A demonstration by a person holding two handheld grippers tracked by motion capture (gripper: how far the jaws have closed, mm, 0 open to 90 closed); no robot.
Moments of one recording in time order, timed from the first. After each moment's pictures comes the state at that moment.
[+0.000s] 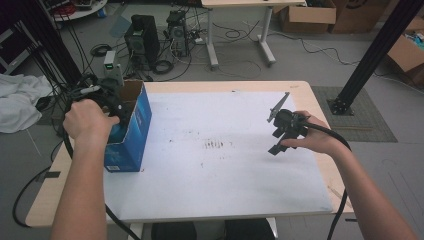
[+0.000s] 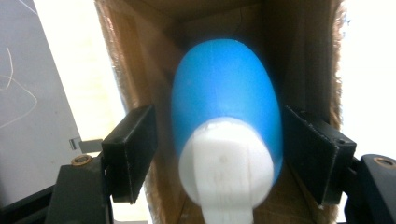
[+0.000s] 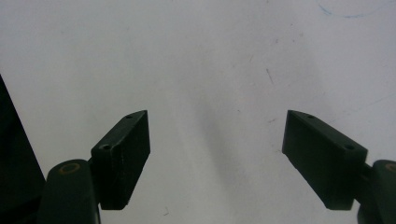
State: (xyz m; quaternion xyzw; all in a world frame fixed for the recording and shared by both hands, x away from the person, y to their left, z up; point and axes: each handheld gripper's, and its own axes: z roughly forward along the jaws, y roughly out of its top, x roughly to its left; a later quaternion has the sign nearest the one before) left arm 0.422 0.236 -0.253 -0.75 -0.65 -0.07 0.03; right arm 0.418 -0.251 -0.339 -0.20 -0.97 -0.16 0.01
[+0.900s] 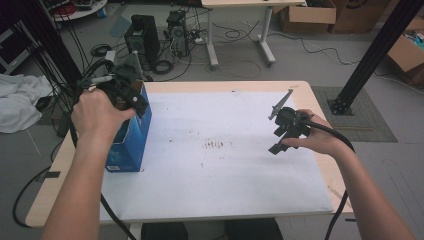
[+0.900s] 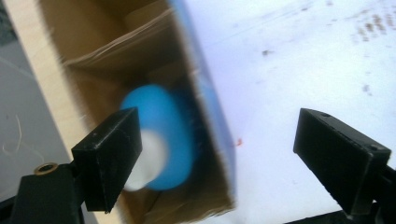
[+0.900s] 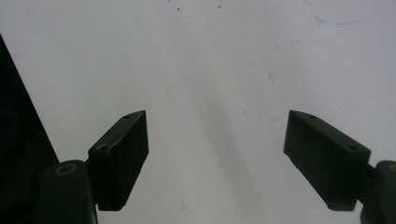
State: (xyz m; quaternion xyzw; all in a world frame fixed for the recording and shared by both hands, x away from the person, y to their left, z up) left arm 0.402 0.178 -0.208 -0.81 -0.57 -0.12 -0.04; right arm 0.406 -0.249 -0.321 -0.21 -0.96 -0.17 0.00
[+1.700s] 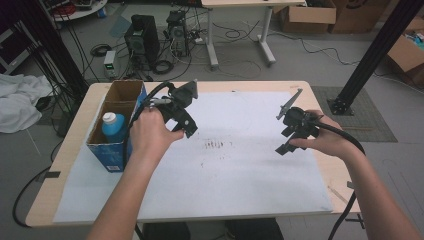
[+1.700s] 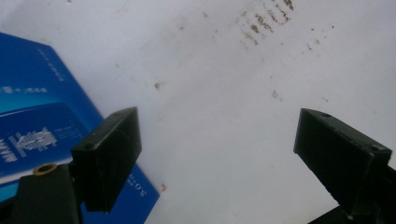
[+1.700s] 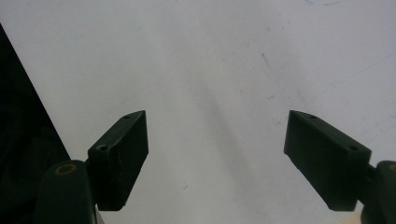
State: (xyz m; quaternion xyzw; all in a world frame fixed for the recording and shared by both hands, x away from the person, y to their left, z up) left arm 0.394 0.069 -0.266 -0.88 -0.46 -0.09 -0.06; right arm 0.396 -0.266 -0.311 -0.23 -0.96 -0.16 0.00
